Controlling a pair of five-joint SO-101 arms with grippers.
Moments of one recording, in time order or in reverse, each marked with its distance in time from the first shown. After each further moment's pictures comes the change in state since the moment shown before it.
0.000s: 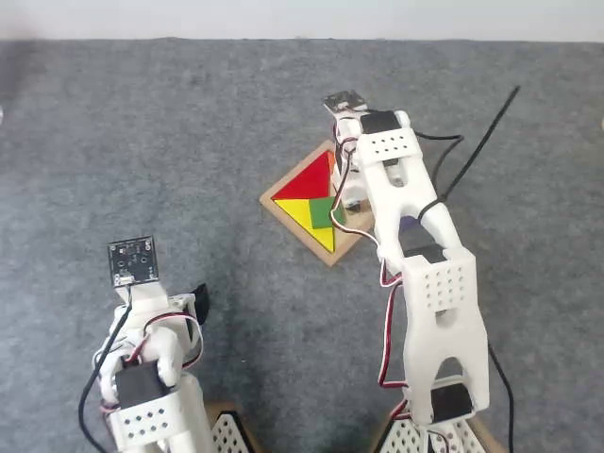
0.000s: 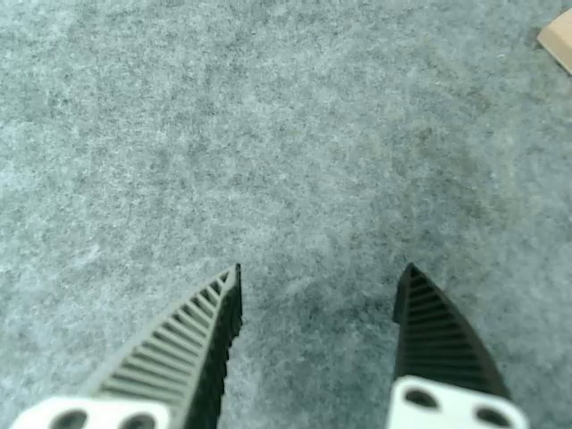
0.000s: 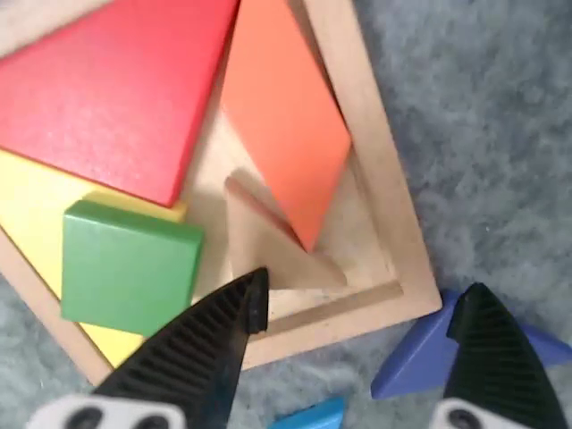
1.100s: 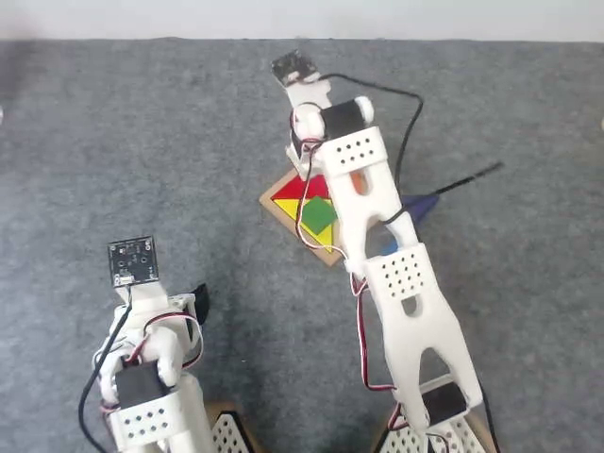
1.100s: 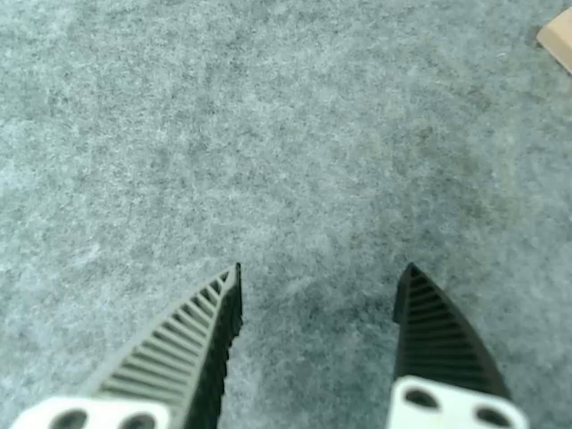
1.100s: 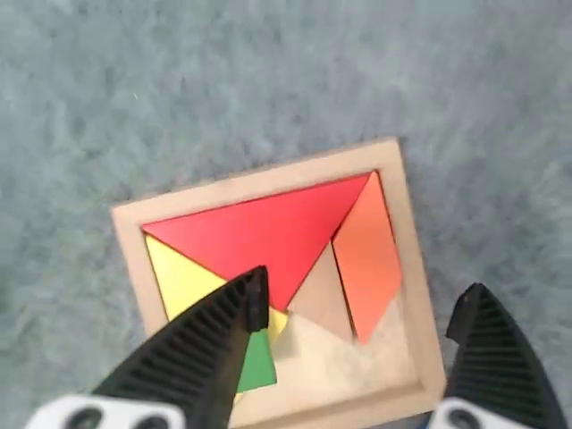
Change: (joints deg) left arm 0.0 0.0 0.0 0.0 0.0; right arm -9.1 17.9 -51.9 15.9 0.7
